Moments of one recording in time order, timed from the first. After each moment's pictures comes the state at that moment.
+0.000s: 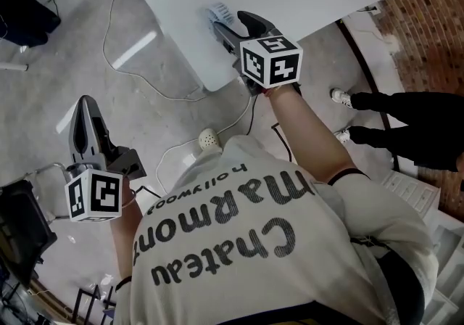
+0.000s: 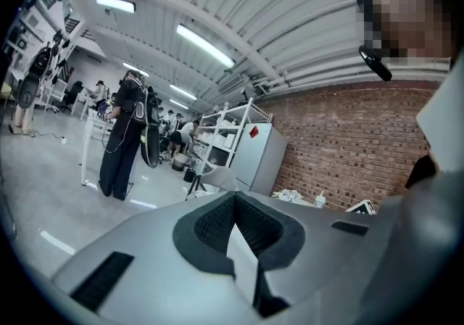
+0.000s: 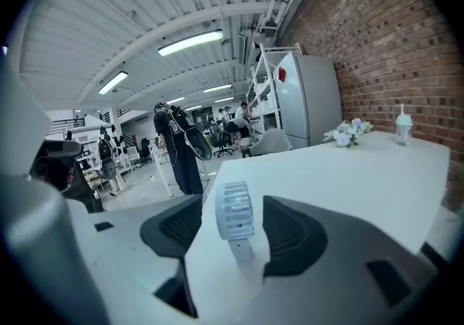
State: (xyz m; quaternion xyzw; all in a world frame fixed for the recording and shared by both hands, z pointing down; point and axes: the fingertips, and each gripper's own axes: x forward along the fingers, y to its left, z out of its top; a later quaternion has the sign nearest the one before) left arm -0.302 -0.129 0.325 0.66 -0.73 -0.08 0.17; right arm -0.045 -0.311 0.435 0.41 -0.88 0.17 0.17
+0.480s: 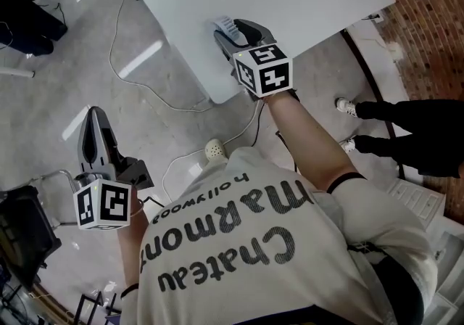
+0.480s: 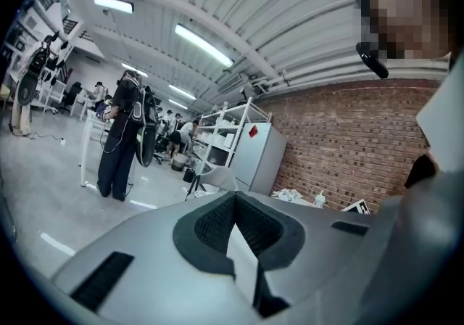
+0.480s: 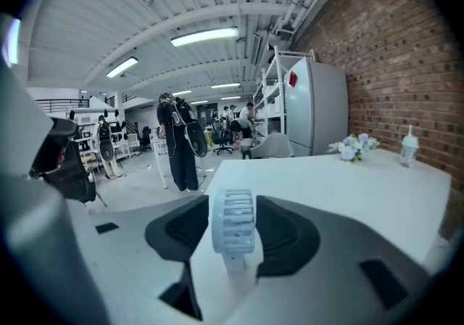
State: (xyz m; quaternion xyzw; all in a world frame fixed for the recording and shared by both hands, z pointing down) left arm -0.301 -0.129 0.324 0.67 -0.72 -0.07 0.17; right arm -0.063 -0.322 0.440 0.40 -0.89 0.12 0.20
